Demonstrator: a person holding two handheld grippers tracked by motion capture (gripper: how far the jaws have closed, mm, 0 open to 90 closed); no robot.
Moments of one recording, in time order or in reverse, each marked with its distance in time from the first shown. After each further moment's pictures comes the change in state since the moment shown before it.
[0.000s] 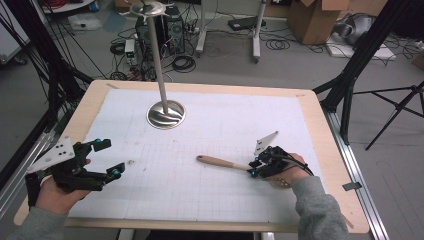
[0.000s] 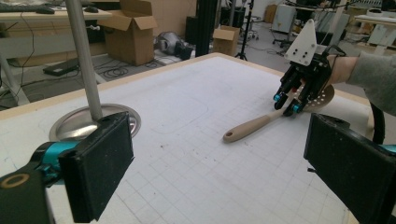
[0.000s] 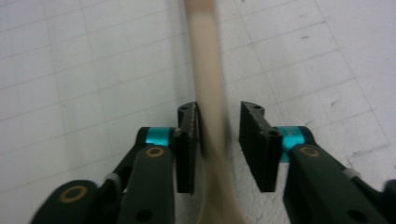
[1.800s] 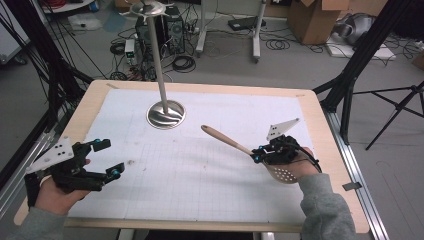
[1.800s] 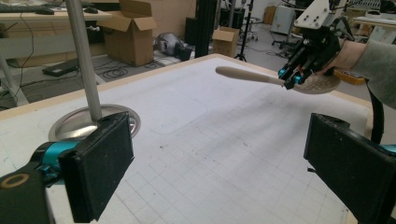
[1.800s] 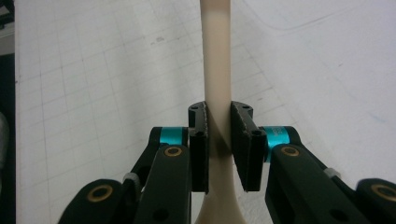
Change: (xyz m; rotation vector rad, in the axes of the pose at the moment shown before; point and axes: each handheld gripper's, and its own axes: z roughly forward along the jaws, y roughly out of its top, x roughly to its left) left arm 0.000 0.000 -0.001 -0.005 -0.002 -0.008; right arm -0.004 0.011 -0.049 -0.225 -0.019 0.109
